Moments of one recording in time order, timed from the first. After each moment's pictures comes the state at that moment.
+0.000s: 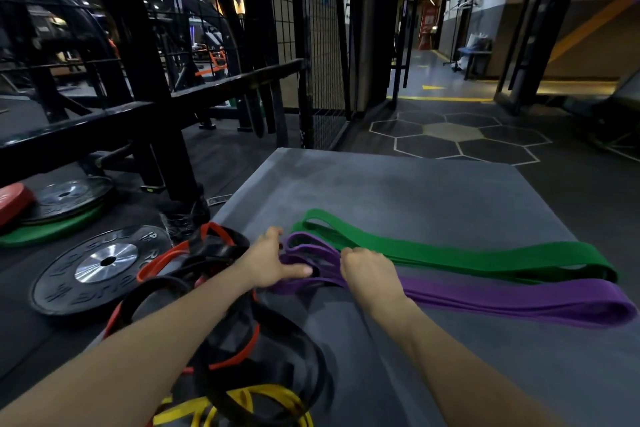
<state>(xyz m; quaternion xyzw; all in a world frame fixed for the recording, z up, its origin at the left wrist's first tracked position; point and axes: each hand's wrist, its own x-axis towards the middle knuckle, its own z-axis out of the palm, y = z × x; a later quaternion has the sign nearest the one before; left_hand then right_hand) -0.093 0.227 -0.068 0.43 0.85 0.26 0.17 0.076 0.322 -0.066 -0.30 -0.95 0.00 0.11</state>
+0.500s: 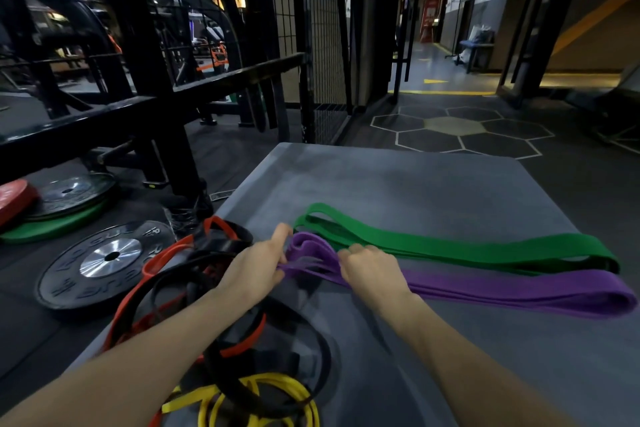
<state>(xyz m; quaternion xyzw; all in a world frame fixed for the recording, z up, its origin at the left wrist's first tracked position) -0.078 0.193 -0.069 0.54 0.82 0.20 0.00 0.081 0.320 -0.076 -0.26 -0.96 -0.02 0.13</state>
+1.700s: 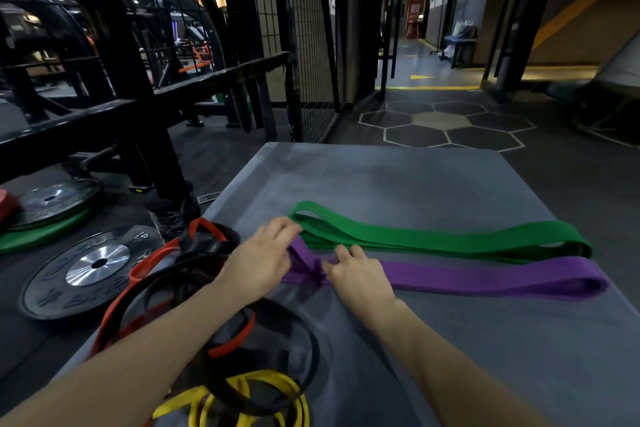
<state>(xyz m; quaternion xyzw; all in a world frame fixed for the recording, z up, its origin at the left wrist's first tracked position) -0.066 0.208 -0.065 0.64 0.75 0.14 -0.13 0.084 0.315 -0.098 -0.23 -0.95 -0.14 0.14</state>
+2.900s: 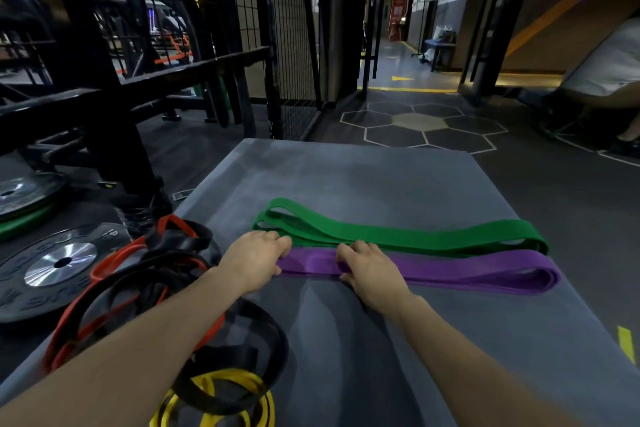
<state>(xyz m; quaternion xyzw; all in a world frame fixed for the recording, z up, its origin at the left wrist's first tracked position) -0.050 0.244 -0.066 0.63 0.77 -0.03 -0.08 0.139 0.350 -0.084 -0.29 -0.95 0.07 0.09</state>
